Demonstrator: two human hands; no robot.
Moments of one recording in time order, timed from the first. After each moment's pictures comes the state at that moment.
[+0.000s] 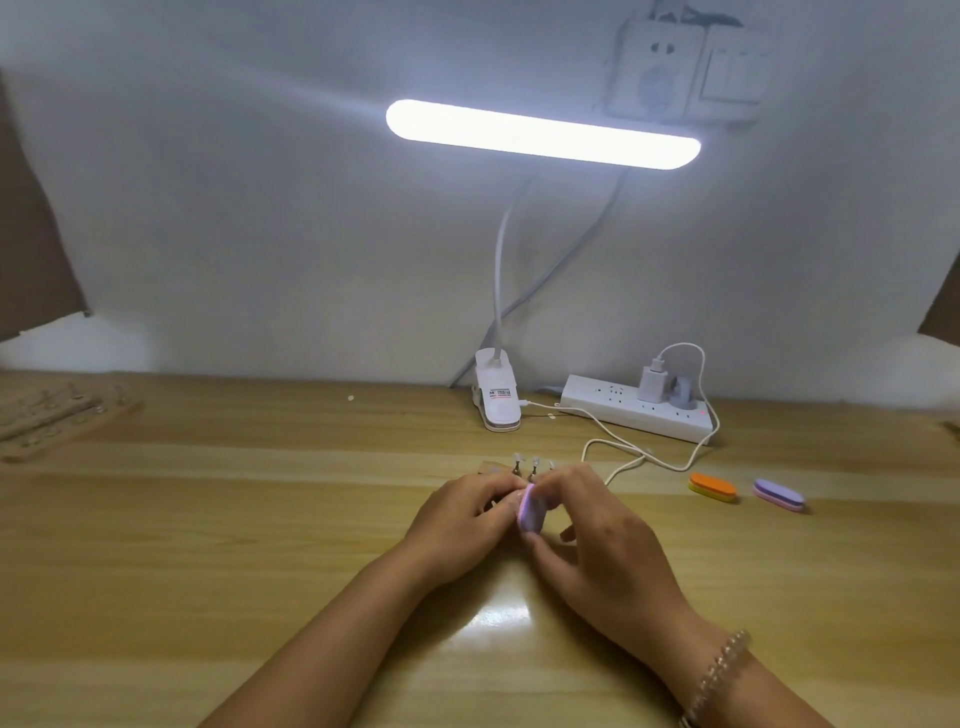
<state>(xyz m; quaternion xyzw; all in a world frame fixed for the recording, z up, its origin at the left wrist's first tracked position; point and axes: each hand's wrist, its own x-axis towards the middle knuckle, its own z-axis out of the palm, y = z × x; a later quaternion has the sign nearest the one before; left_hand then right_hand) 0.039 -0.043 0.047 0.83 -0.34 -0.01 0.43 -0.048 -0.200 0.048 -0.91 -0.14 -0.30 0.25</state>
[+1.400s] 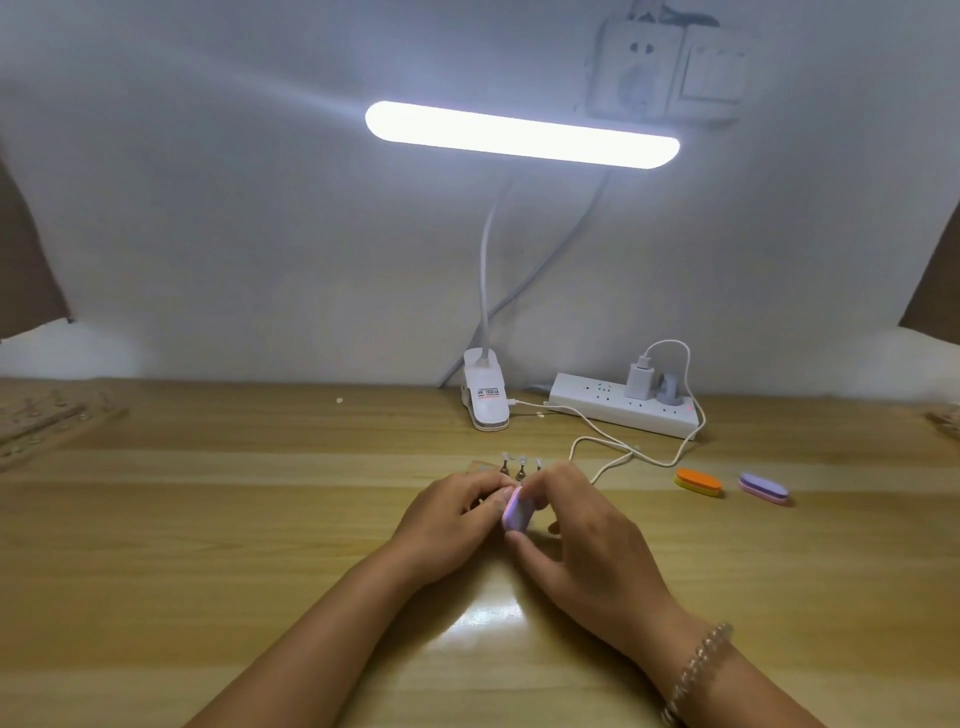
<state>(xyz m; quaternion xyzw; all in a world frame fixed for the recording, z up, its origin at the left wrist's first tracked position) 0.037 -0.044 0.050 0.83 -0.35 -0.01 0.44 -0.046 -0.201 0.045 -0.91 -0.13 -0.31 0.25</state>
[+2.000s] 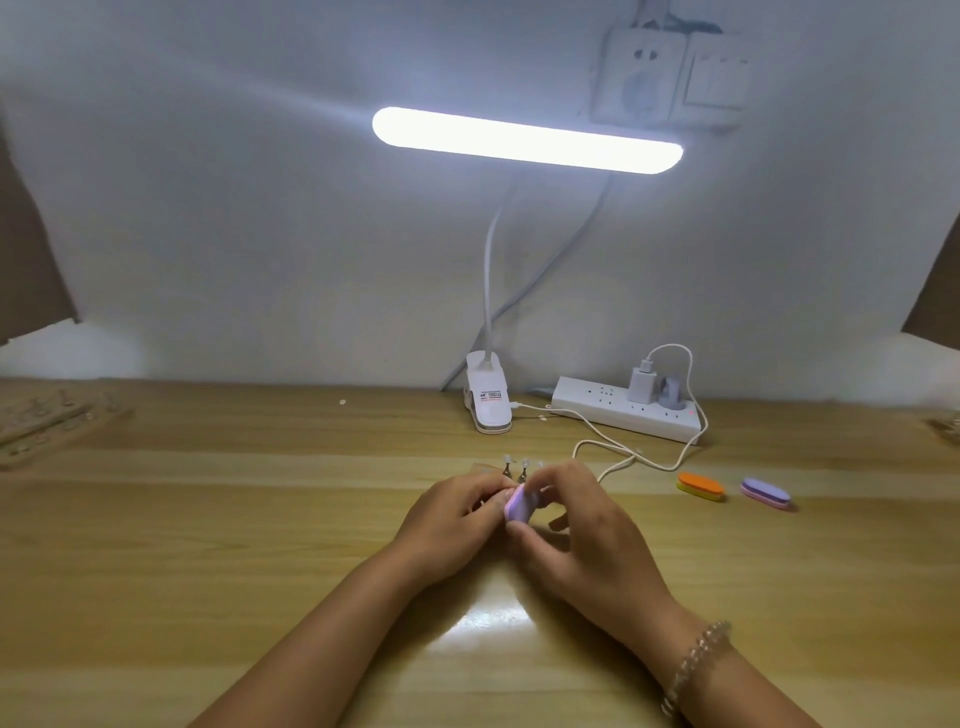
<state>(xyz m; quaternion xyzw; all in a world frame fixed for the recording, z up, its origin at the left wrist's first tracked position) 0.039 -0.043 0.047 0.83 -0.35 -0.01 0.44 -0.040 -0.203 0.042 -0.89 -0.12 -0.31 0.30</state>
